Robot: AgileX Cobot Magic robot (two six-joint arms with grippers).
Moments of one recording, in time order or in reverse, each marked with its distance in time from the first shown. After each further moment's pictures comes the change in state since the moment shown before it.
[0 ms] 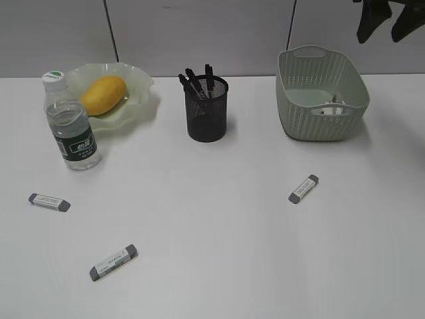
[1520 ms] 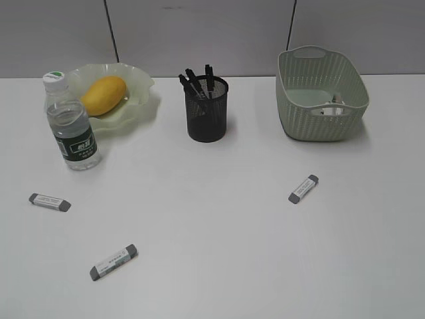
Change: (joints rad) left arm 0.000 0.000 0.000 0.000 0.000 0.000; right arm -0.003 -1.661 1.354 0.022 -0.032 -0.067
